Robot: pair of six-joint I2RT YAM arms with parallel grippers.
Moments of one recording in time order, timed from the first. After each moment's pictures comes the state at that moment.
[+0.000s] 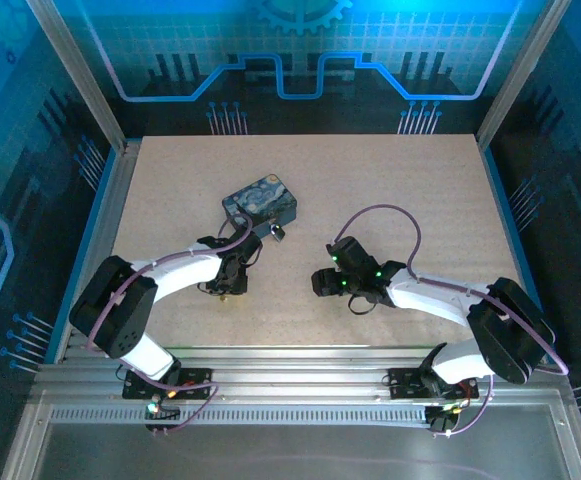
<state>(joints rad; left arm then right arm) -0.53 1.57 0.84 -0.73 -0.23 -0.61 0.74 1.40 0.68 -0.24 0.03 0.53</state>
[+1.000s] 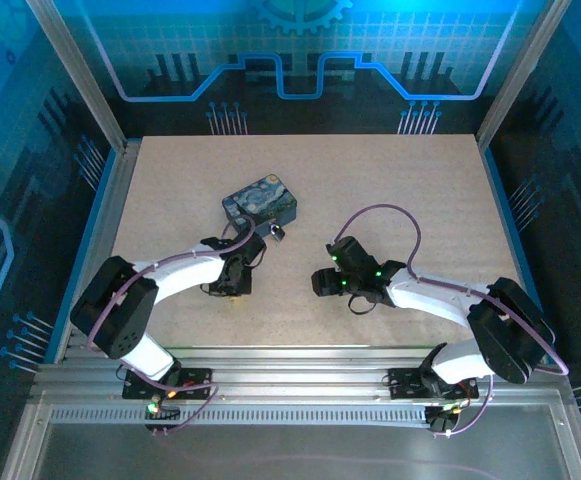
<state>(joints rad) -0.57 1.57 0.85 -0.74 -0.18 -0.64 0.74 1.40 0.69 -0.25 0.03 0.52</state>
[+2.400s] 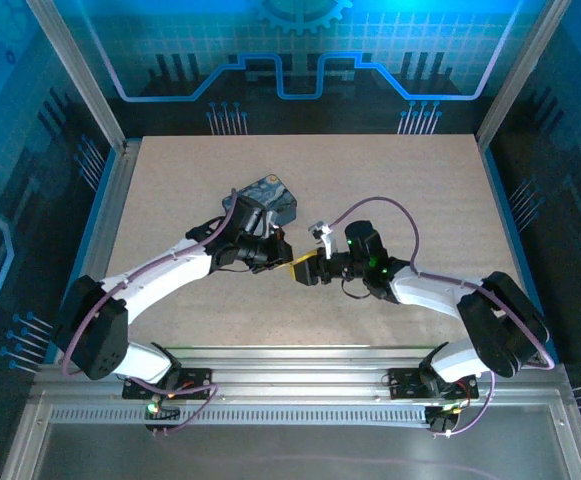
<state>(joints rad) -0.57 1.44 0.98 -0.41 0.45 -0.88 0.63 1.44 0.63 0.33 -0.63 0.39</state>
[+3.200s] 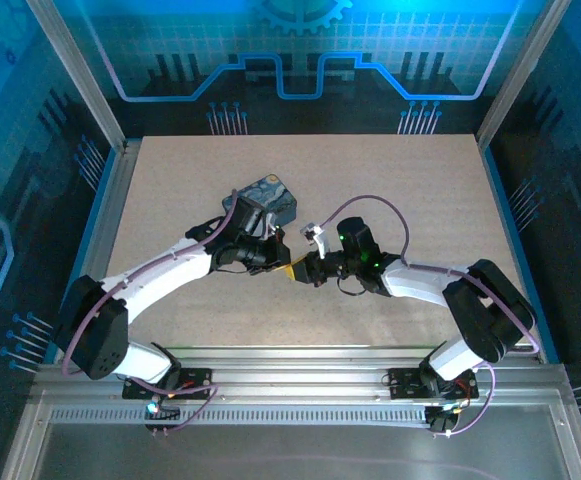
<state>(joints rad) -0.57 1.44 1.00 -0.47 0.44 -0.84 0.63 1.54 0.69 0.31 -0.73 0.38</state>
